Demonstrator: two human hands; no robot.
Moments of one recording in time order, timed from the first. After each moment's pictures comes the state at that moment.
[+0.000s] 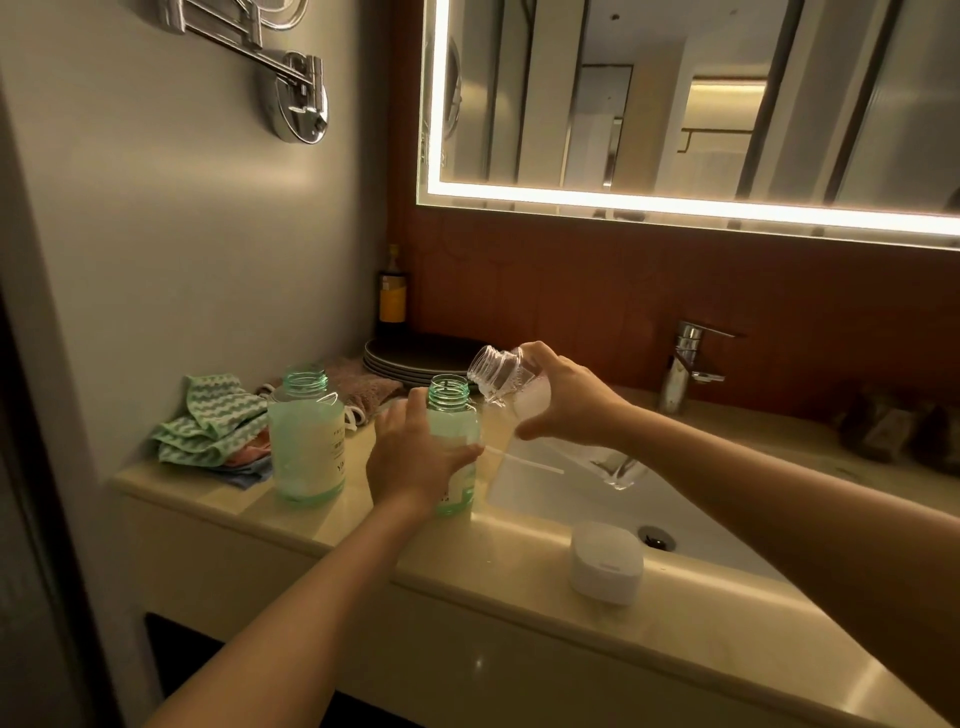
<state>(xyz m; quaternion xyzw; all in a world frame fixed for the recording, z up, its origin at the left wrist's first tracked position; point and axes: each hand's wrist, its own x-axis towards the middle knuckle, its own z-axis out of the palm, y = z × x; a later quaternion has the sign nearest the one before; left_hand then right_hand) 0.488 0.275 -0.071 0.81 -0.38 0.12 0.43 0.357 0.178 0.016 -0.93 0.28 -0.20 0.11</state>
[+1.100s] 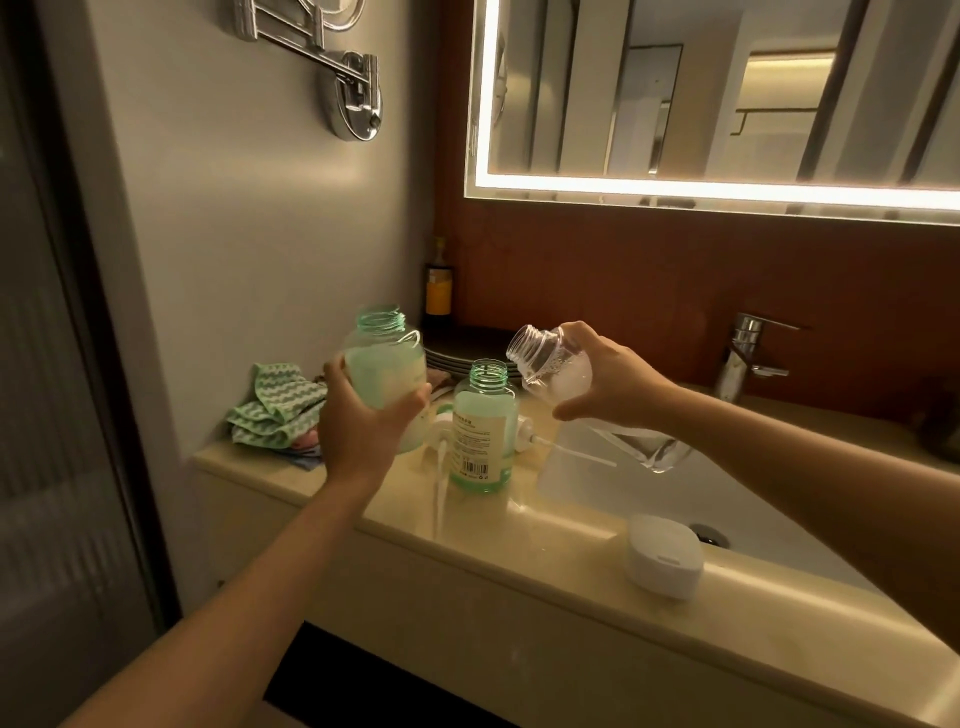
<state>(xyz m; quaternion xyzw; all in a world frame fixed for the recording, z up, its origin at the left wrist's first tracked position) 0.541 0.344 -0.056 0.67 -0.28 0.11 0.68 0.366 0.189 0.023 -0.94 0.25 -0.21 0.10</state>
